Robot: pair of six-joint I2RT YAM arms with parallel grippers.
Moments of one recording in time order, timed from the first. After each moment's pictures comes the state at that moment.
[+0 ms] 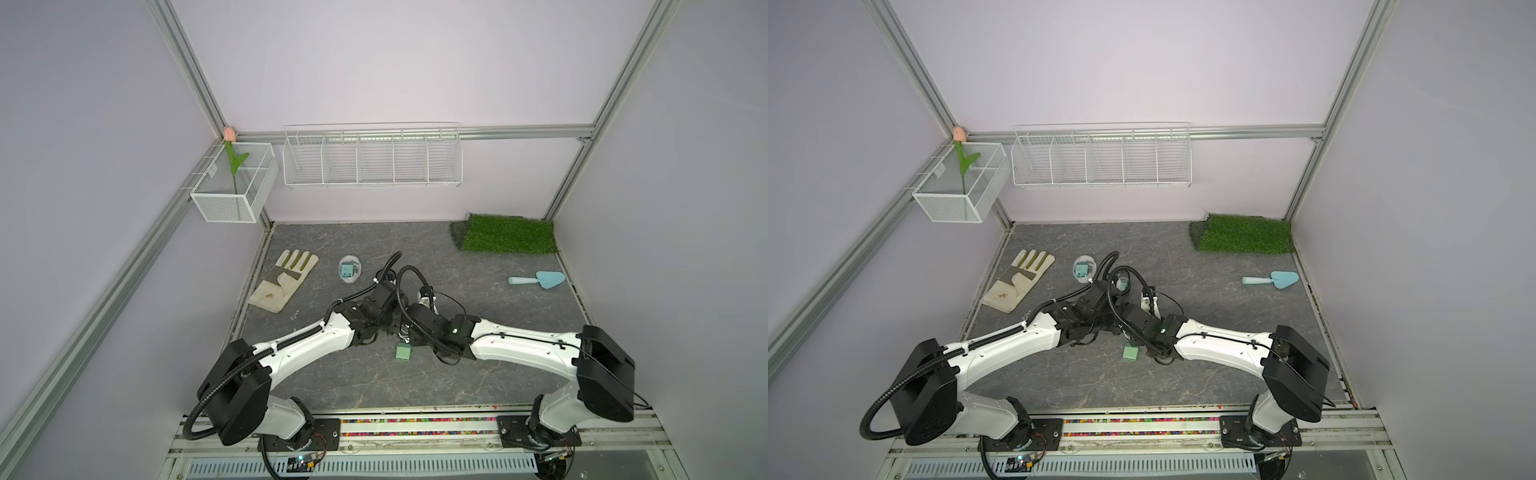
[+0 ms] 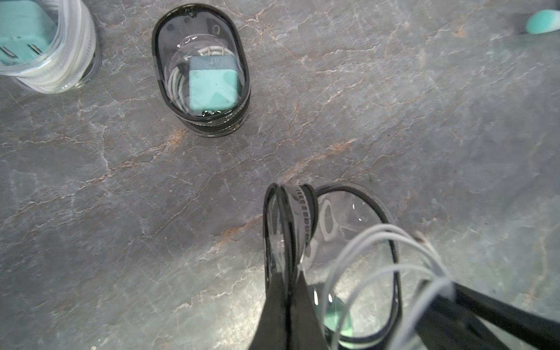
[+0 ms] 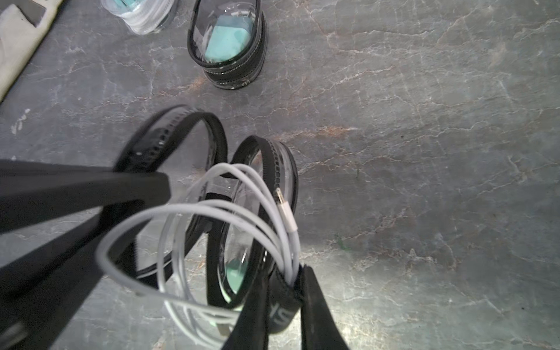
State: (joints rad) left arm -0.85 1.40 0.93 -0.43 -0.16 -0.51; right arm 1.08 1.58 1.04 -0.49 0.41 0.86
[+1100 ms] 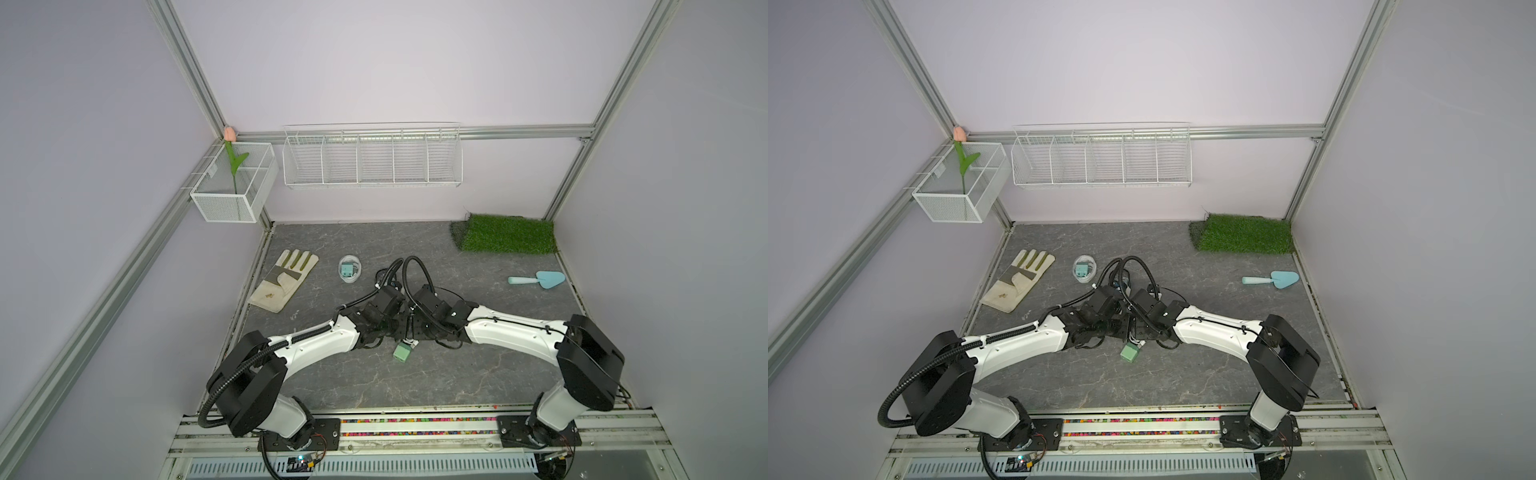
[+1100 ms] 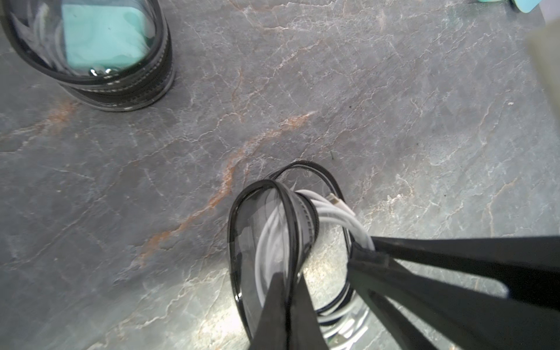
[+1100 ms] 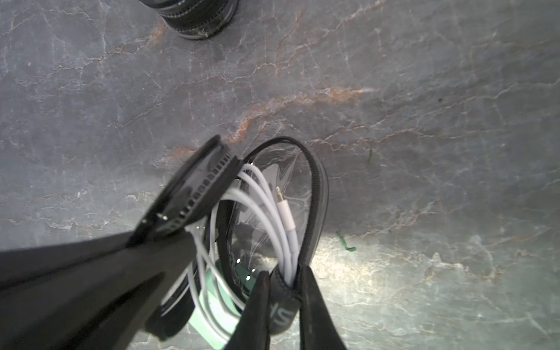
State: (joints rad) left arm -0.86 1.48 0.85 -0.26 0.02 -0.53; right arm 0.94 1.66 1.09 -0.53 0.14 0.84
